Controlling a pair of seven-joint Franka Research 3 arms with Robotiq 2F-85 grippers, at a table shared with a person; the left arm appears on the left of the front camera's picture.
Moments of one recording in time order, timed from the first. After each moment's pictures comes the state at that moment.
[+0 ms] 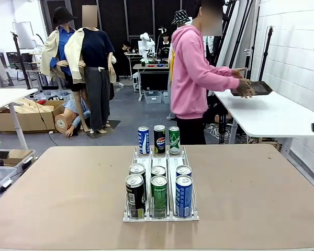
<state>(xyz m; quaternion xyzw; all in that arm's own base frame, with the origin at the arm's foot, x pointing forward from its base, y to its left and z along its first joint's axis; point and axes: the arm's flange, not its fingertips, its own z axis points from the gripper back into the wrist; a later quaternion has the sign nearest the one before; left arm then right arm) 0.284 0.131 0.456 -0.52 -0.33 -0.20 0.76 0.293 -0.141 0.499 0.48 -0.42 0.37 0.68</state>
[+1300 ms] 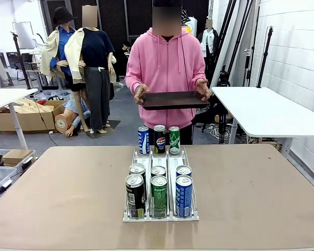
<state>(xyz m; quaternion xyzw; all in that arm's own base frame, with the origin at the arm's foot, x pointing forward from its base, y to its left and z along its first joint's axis) 0.274 0.143 0.447 -0.51 -0.36 -0.22 0.75 0.298 -0.152 0.481 0.53 -0.39 0.30 0.69</state>
